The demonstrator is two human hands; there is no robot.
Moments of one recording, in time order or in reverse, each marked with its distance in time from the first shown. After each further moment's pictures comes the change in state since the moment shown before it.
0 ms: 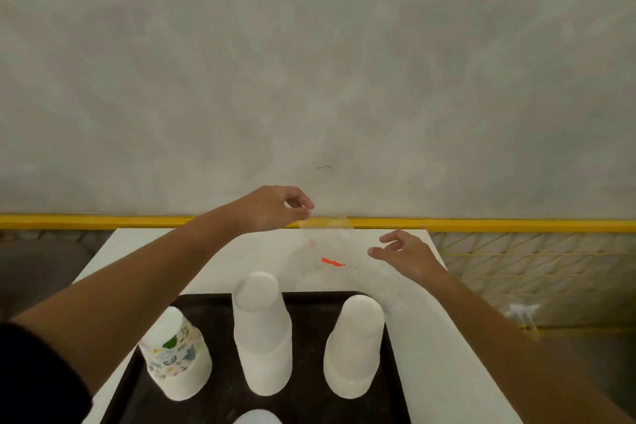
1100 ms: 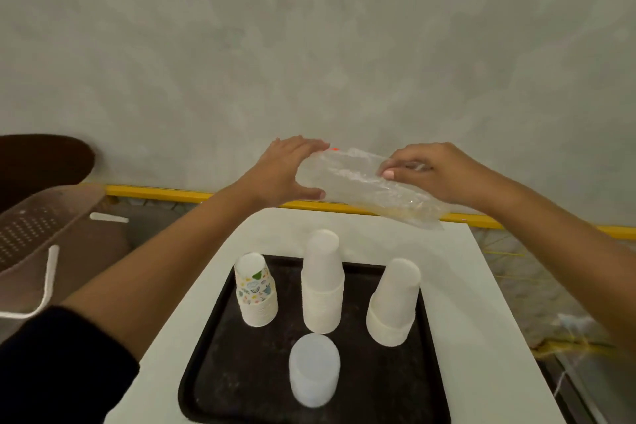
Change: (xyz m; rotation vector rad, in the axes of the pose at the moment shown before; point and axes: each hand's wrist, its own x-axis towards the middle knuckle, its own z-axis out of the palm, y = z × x) left_hand -0.105 -0.001 -0.046 0.395 0.335 0.181; right_hand -0.115 -0.131 -0.050 -0.325 -0.130 -0.795
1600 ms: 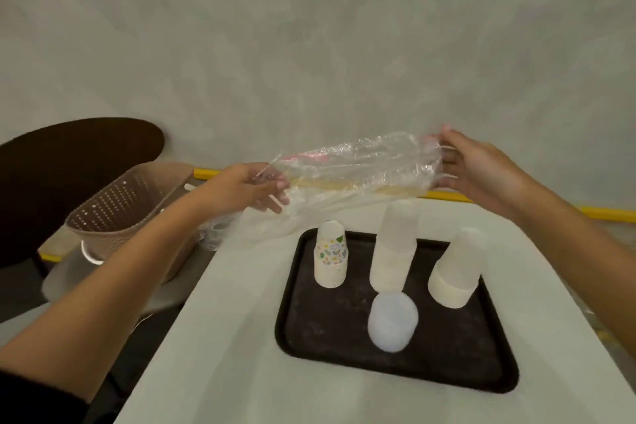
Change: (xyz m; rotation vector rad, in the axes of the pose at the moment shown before) left_hand -0.167 -0.093 -0.070 -0.750 -0.104 -0.324; right_hand -0.020 -0.104 0.066 0.931 0.155 0.351
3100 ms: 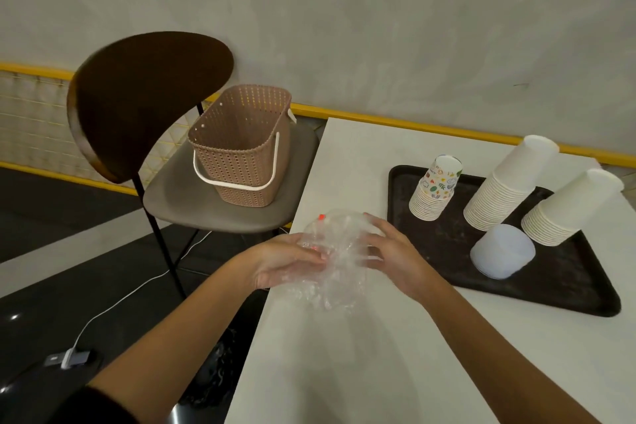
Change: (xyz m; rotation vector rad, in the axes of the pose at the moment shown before) left_hand -0.156 -0.204 -0.033 -0.798 -0.220 -0.676; right_hand -0.084 0.180 0.297 0.118 -0.131 0.437
